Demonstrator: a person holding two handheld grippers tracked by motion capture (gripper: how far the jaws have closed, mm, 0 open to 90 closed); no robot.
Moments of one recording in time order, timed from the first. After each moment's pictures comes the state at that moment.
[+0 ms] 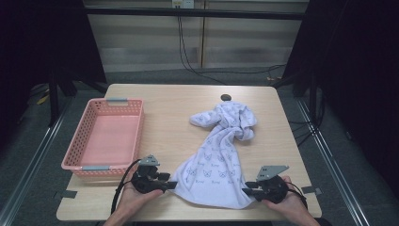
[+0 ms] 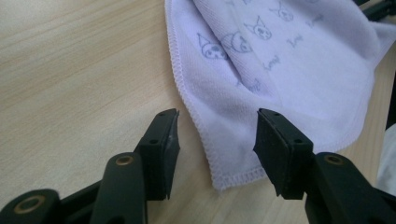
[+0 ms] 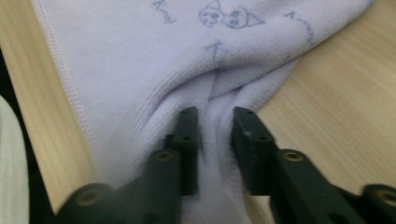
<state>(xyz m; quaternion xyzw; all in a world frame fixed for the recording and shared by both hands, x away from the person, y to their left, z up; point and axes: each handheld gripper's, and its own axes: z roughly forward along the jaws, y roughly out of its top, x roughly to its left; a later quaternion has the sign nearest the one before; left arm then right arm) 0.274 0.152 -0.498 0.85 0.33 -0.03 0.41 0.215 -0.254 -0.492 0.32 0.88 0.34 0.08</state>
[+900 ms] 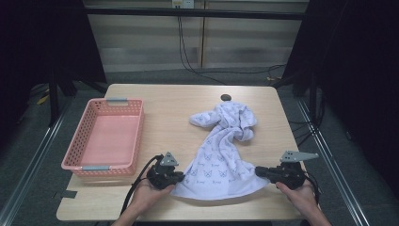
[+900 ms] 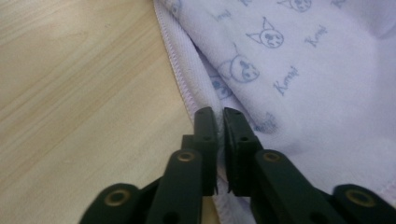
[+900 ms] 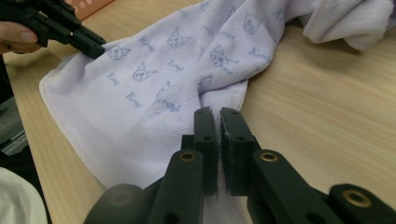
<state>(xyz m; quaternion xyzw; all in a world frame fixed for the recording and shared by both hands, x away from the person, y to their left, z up) 0.279 0.109 -0.492 0.89 0.28 0.03 0.36 0.231 -0.303 -0.466 0.41 0.79 0.45 0.08</state>
